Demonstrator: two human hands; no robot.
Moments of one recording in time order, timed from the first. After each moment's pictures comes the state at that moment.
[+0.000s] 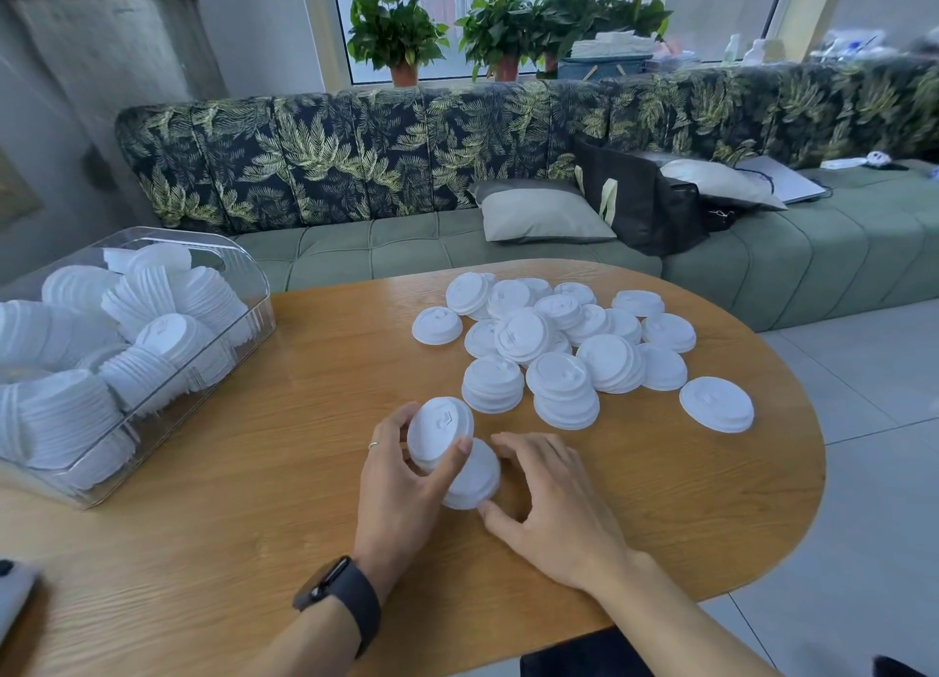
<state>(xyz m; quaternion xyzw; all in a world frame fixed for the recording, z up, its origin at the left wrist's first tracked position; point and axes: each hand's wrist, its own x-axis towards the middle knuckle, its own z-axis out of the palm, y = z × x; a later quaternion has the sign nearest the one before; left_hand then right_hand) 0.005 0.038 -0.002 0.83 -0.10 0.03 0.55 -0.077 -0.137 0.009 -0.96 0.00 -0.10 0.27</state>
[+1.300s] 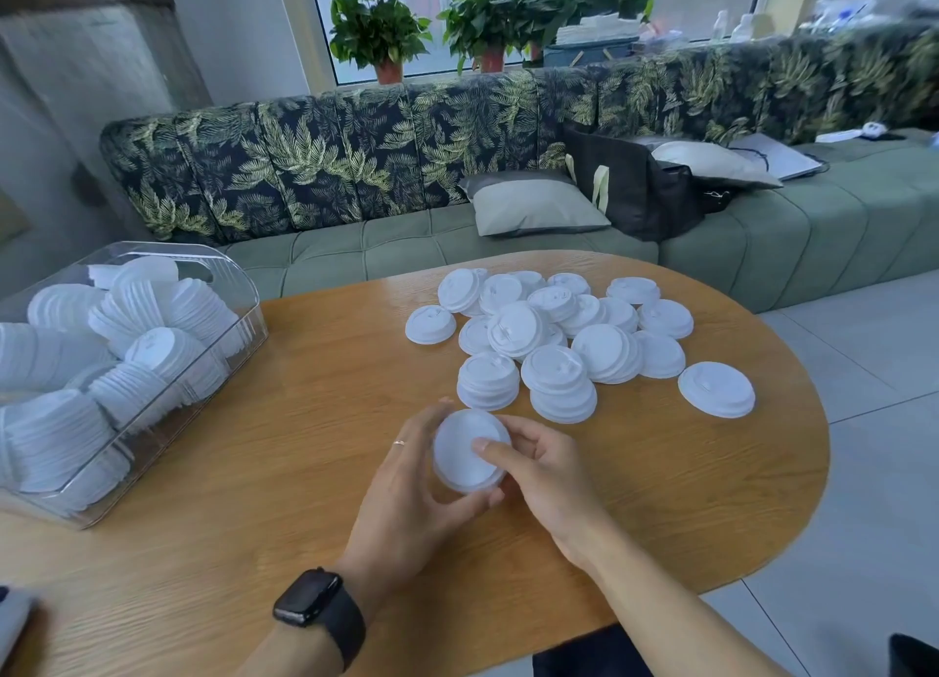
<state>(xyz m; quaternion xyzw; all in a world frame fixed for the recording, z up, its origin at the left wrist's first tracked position) -0.001 0.042 0.012 0.86 -0.28 0.00 0.43 -0.055 -0.124 0.022 -0.65 0.14 -0.06 0.74</state>
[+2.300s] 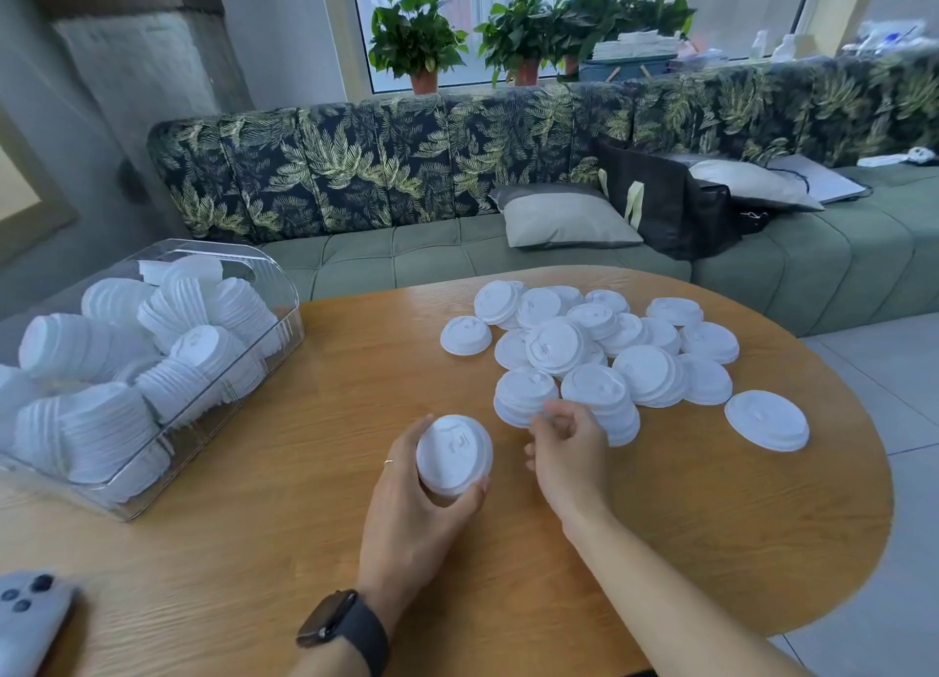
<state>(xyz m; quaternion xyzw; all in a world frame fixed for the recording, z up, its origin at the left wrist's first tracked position) 0.012 0.064 -0.001 0.87 -0.14 0.05 0.48 -0.004 -0.109 0.017 -0.67 0.31 -0.19 0.65</state>
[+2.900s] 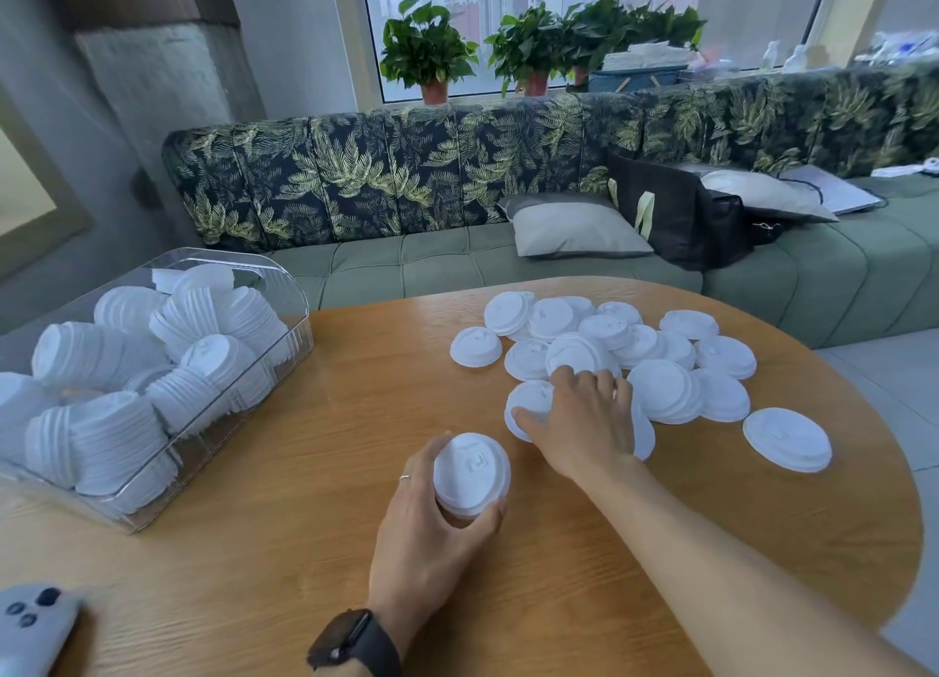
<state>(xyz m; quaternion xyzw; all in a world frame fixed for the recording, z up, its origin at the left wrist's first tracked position) 0.011 0.063 -0.002 0.88 -0.16 0.04 0.45 0.042 -0.141 0.040 -0.97 0.20 -0.09 0.04</state>
